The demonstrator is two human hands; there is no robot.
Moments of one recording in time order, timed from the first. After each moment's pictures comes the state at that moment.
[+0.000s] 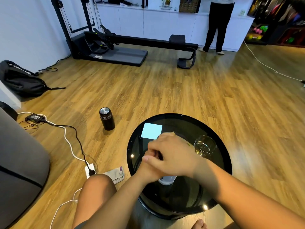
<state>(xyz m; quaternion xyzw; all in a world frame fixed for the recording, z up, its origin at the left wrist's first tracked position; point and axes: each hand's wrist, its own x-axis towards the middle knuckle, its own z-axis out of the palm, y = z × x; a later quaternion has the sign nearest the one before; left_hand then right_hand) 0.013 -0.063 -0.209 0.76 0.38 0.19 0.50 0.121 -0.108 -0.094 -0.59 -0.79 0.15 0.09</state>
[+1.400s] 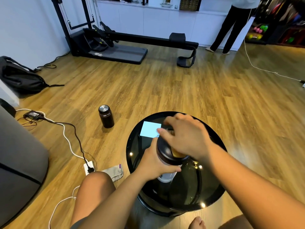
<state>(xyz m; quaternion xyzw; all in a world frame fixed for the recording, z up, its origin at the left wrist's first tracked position) 0.012 -0.060 -0.206 0.73 0.40 0.23 0.50 0.144 -0.098 -0.070 -0.73 -0.67 0.05 0.07</state>
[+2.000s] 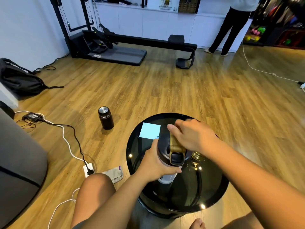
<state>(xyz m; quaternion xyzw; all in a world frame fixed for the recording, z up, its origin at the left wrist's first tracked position) 0.013 -0.057 -0.214 0.73 0.41 0.22 0.50 0.170 -0.090 -0.072 -0.75 -0.65 0.09 0.01</state>
